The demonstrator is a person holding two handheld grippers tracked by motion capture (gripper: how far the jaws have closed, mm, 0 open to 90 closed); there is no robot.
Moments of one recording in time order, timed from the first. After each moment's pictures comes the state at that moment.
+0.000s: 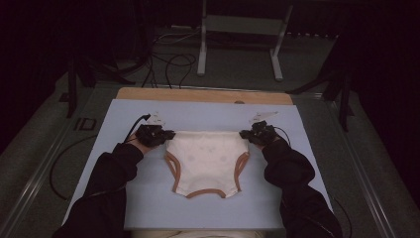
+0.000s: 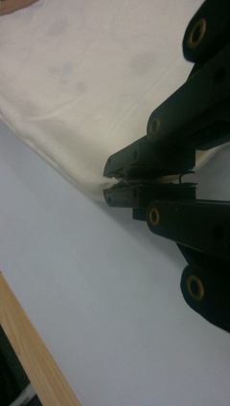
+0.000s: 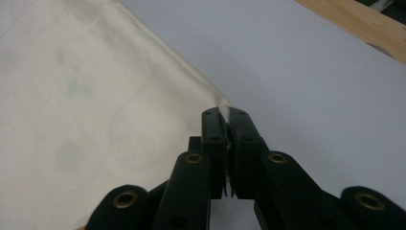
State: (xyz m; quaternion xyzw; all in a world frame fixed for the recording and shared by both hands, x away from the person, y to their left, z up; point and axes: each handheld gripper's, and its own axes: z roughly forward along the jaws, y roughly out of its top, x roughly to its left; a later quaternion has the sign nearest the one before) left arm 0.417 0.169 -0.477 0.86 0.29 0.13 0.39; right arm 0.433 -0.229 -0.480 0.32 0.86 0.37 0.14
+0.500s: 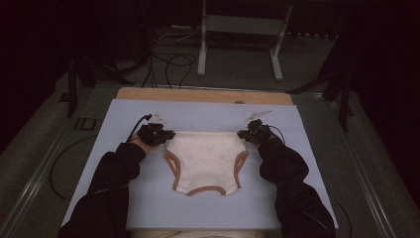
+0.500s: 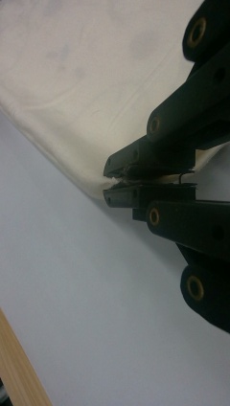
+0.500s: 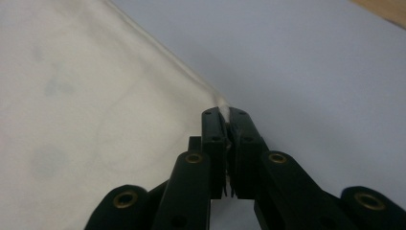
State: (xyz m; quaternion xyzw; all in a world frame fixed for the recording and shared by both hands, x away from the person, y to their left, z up) left arm 0.432 0.168 -0.494 0.86 0.33 0.13 0.37; right arm 0.455 -0.223 -0.503 0.34 0.86 0.35 0.13
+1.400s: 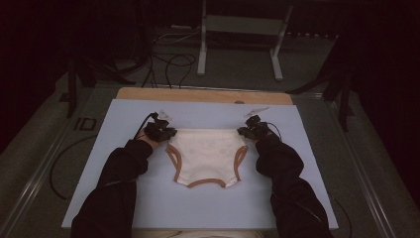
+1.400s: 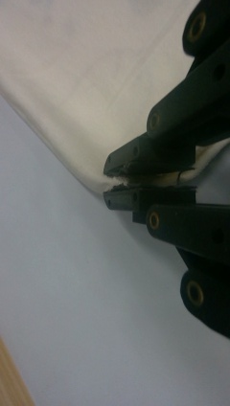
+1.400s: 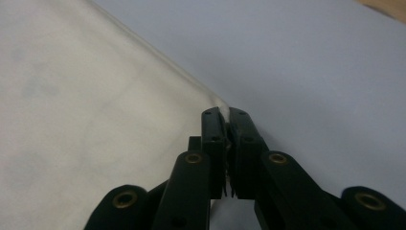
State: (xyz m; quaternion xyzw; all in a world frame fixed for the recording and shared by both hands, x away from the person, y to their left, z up) left arm 0.458 0.155 -0.515 0.86 0.36 0.14 0.33; right arm 0.476 -0.222 -0.513 0.37 0.85 0.33 0.14
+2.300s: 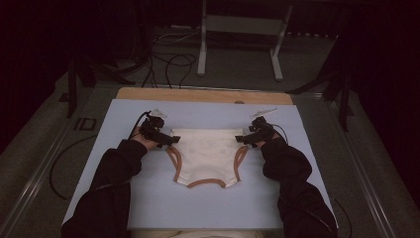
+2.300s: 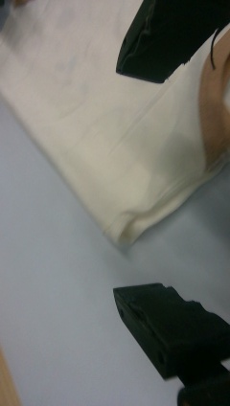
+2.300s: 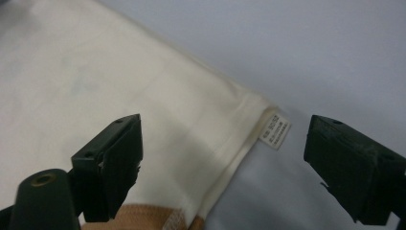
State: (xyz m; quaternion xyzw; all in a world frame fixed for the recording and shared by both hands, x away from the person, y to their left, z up) left arm 0.446 0.168 -0.493 0.85 0.37 0.09 0.37; right arm 0.464 -0.237 -0.507 0.39 0.84 0.37 0.09
